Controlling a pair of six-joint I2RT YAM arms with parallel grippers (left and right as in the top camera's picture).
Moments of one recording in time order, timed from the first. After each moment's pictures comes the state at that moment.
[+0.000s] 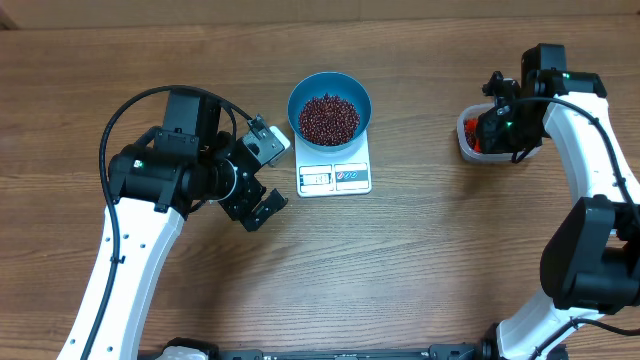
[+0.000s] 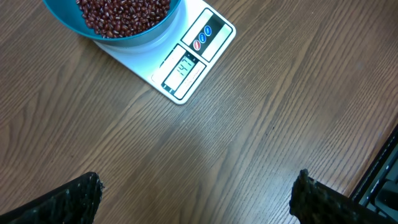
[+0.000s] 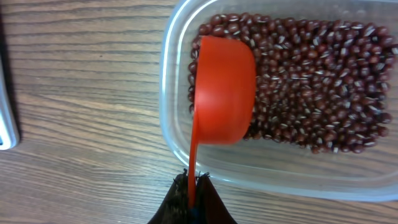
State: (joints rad) left arm -0.21 1.35 1.36 -1.17 0.36 0.58; right arm -0.12 1.88 1.55 -1.08 -0.16 -0.22
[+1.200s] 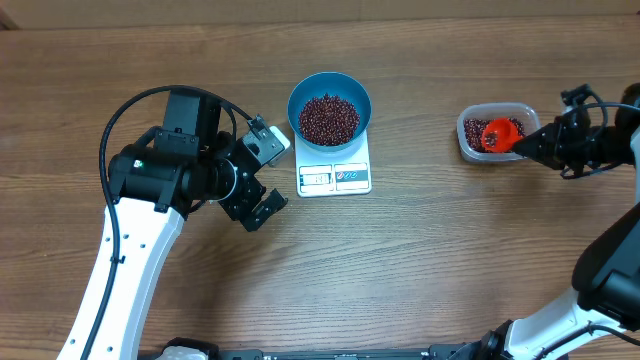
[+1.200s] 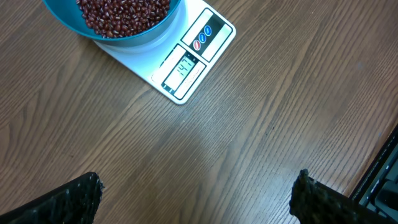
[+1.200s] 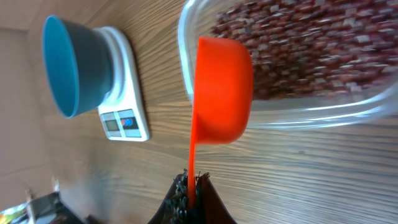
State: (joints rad) left arm -0.21 1.35 1.36 -1.17 0.36 0.58; right arm -0.48 1.88 1.55 -1.26 -0.75 -0.28
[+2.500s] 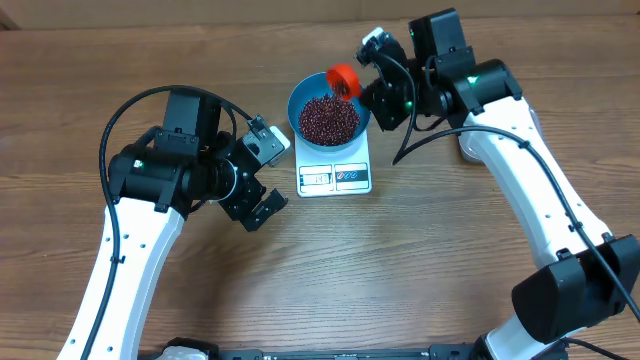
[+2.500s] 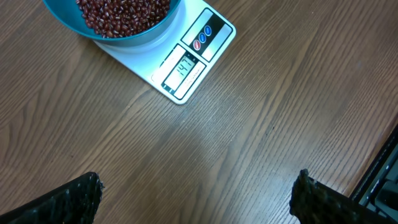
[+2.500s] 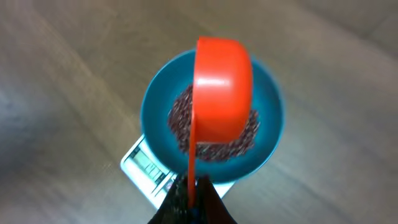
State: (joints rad) left arm -0.21 1.35 1.36 -1.17 0.36 0.58; right arm 0.33 1.78 1.72 -0.86 -0.37 -0.30
